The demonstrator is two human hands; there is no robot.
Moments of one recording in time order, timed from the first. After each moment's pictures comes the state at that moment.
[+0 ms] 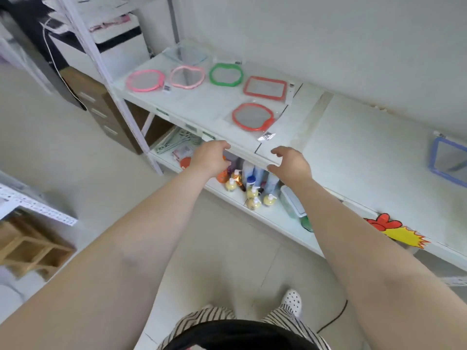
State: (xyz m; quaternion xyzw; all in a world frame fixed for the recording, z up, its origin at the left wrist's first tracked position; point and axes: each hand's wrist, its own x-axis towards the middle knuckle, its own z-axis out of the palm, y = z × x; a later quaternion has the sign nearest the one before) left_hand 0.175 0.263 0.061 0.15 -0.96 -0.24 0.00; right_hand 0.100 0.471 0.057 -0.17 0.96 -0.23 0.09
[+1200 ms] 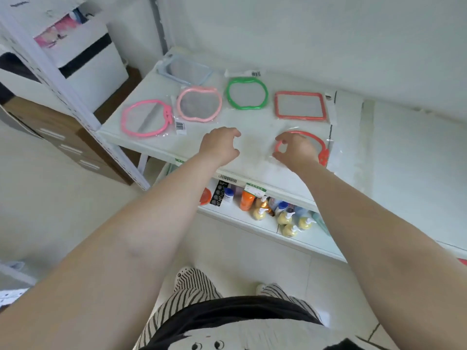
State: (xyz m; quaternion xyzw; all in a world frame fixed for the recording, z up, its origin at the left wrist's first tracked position) left_hand -0.027 0.023 0.045 0.04 -0.97 -0.22 -0.06; right_hand -0.067 0.231 0.037 -0.07 0.97 -0.20 0.09
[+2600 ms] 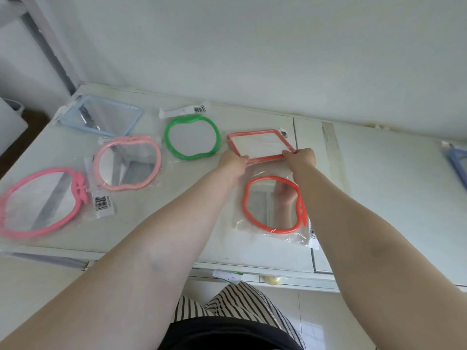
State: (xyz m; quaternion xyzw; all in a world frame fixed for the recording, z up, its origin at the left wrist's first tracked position) left_hand -0.241 0.139 -0.031 0.21 -0.73 -0.62 -0.19; right_hand -0.252 0.307 -0.026 0.35 0.82 -0.45 0.01
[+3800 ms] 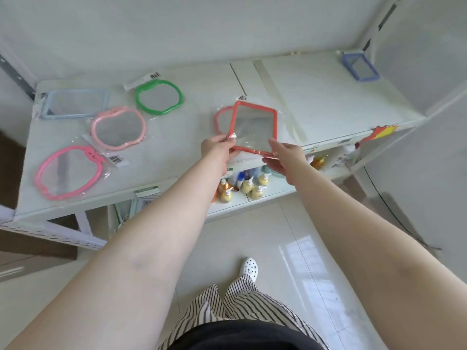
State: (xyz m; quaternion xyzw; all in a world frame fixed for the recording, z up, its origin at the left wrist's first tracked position) left_hand 0.005 0.086 0.057 0.16 -0.56 -0.77 -0.27; right_hand 0.081 0.234 0.057 0.43 0.60 -0.67 -0.03
